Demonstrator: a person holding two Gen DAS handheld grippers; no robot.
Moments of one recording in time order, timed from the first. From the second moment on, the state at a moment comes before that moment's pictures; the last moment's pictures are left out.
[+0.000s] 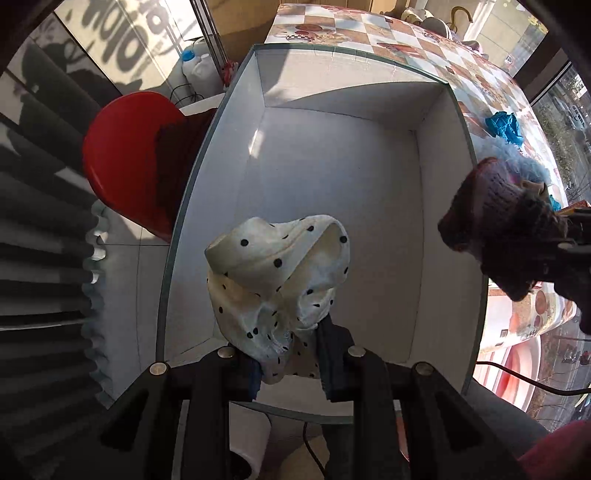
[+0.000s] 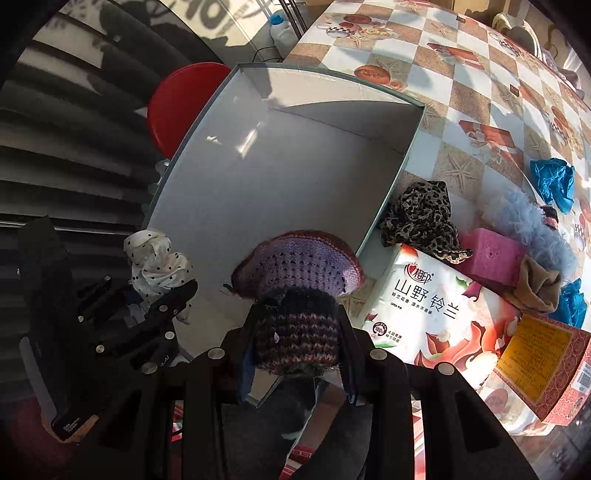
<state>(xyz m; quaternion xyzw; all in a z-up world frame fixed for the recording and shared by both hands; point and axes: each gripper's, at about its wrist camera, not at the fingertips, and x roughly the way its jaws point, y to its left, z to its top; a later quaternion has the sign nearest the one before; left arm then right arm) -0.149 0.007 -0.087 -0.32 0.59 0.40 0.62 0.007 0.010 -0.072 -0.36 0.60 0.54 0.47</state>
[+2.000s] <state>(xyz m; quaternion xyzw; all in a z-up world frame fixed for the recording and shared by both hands) -0.118 -0.011 -0.098 -0.28 0.65 0.33 0.63 -0.022 -0.012 -0.073 -0.40 0.56 0.56 0.47</state>
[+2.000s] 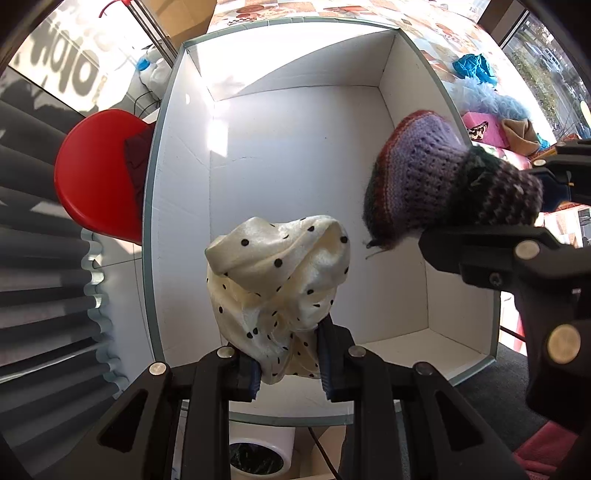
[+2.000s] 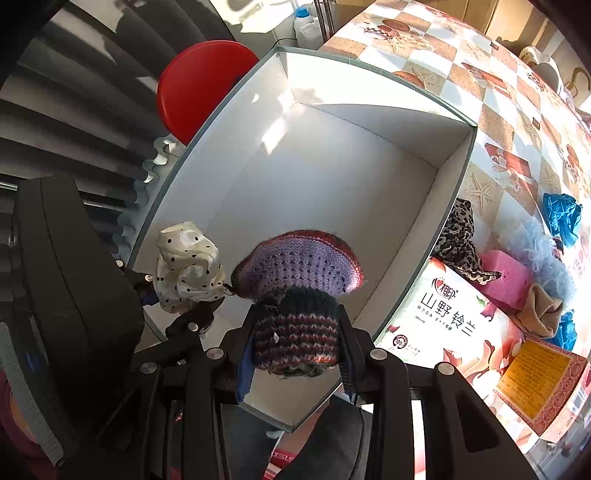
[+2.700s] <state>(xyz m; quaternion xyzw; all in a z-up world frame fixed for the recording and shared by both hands) -0.118 -0.013 -0.098 -0.28 0.64 0.33 0.63 -0.018 -0.012 -0.078 -0.40 0.56 0.56 0.46</state>
